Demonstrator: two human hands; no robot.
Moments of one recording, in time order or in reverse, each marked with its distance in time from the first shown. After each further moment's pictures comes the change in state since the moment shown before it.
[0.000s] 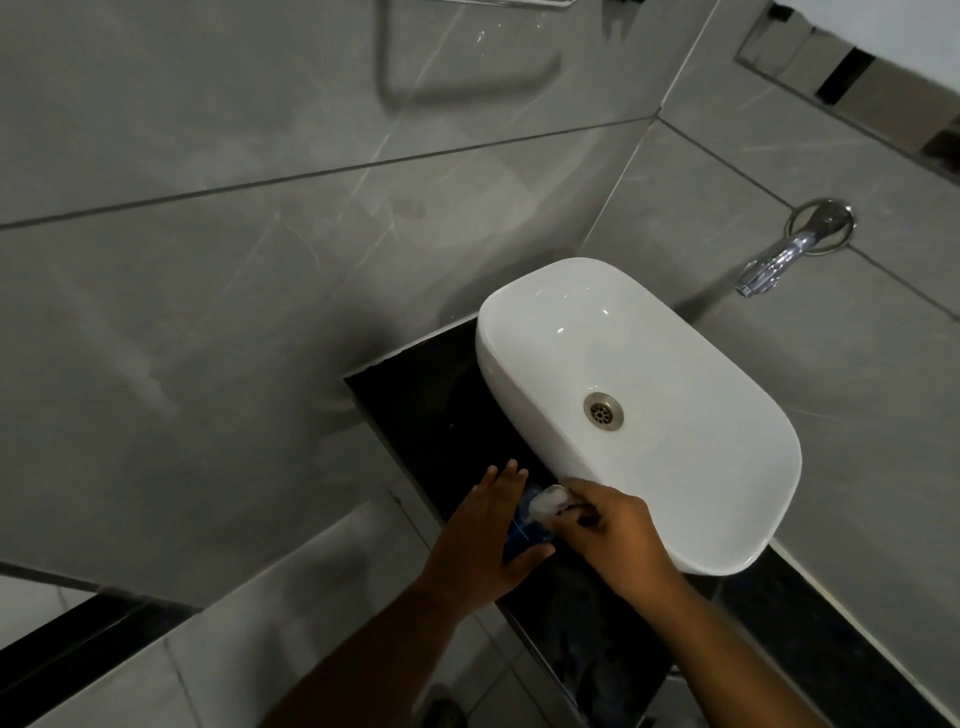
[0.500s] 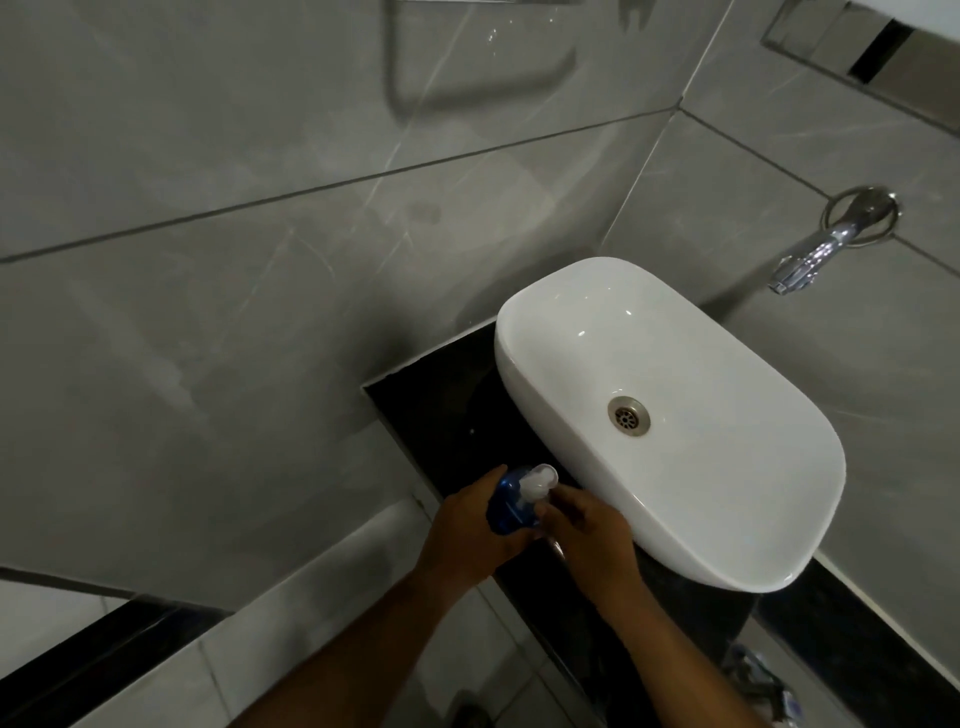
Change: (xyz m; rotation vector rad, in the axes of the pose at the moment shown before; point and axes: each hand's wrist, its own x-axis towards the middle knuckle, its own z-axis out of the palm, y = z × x) left_hand 0.009 -0.012 -0.036 -0.362 0.104 -0.201; right_hand 0.020 0.001 0.055 0.258 0.103 0.152
